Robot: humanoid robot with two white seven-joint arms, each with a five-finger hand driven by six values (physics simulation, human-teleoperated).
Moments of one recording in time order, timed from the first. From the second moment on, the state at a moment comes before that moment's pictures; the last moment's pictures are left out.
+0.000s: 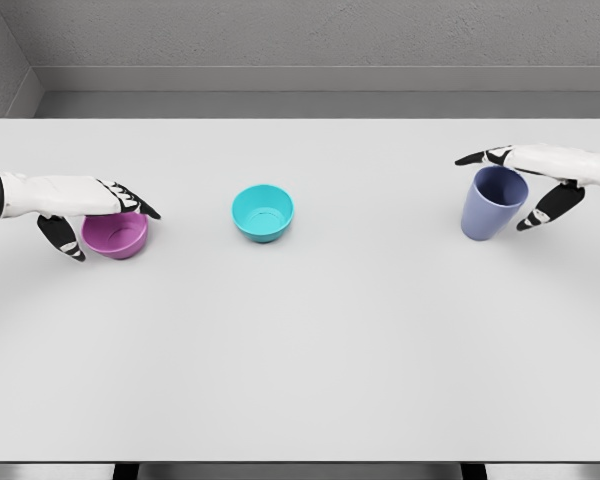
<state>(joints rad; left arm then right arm) -0.89 0.91 -0.99 -1.20 -0.20 -0.61 -0.61 -0.79 -0.92 0.79 -1.21 -0.06 -0.49 0.61</state>
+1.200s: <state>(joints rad) -0.89 0.86 -0.99 -1.16 -0.21 -0.61 -0.61 -0.82 -0.89 0.84 -1.14 -0.05 -0.49 0.61</state>
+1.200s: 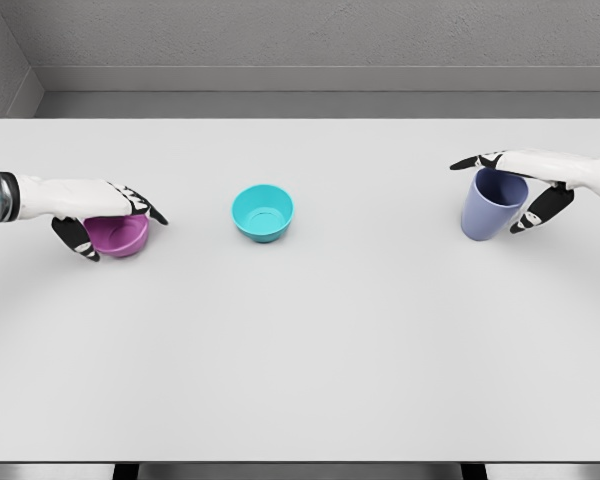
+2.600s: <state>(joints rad) -1.00 0.76 -0.98 -1.23 -0.24 -0.61 -0.61 -0.84 -0.89 0.85 -1.14 -0.04 -0.49 0.61</state>
